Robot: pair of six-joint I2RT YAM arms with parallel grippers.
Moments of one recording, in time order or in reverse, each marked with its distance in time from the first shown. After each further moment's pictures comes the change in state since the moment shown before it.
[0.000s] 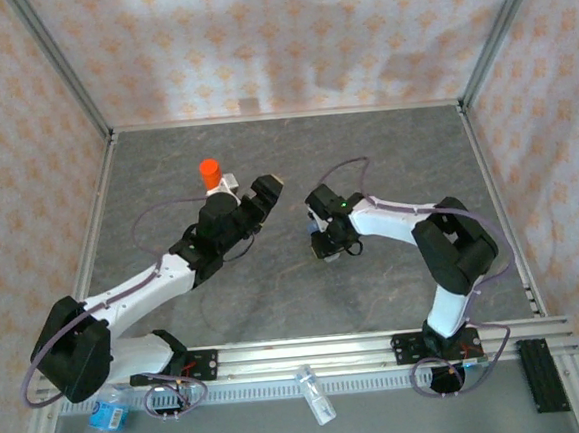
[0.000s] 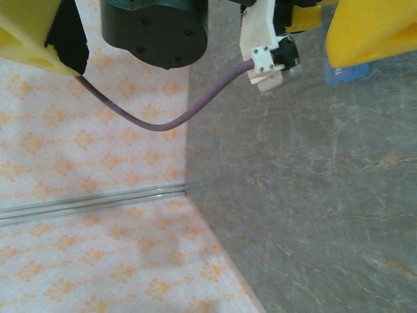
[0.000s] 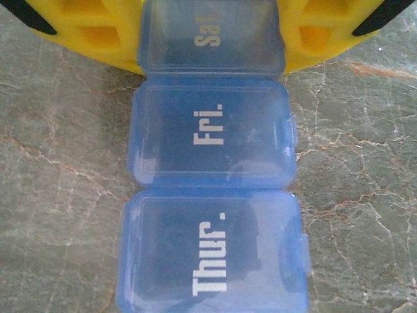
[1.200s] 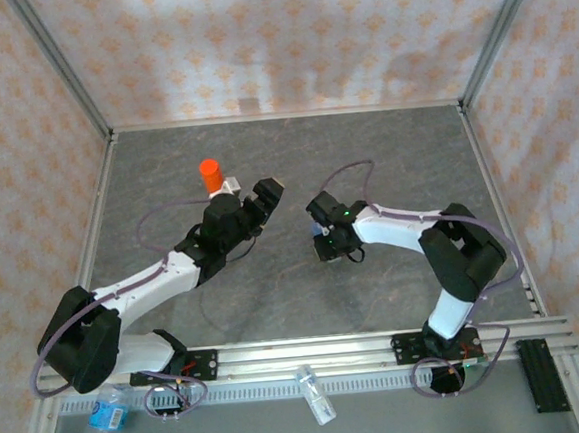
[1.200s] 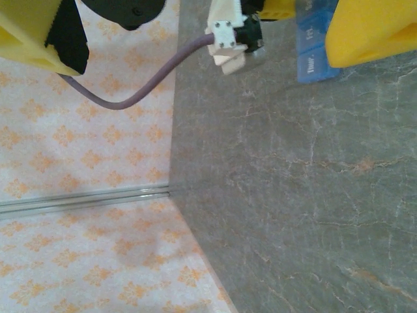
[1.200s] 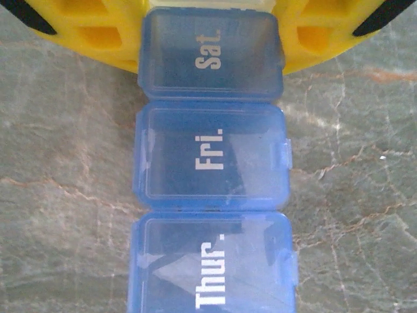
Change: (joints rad) left arm 0.012 0.058 -0.023 0.044 0.019 -0.020; right arm 0.030 -0.080 -0.074 0.029 0.085 0.084
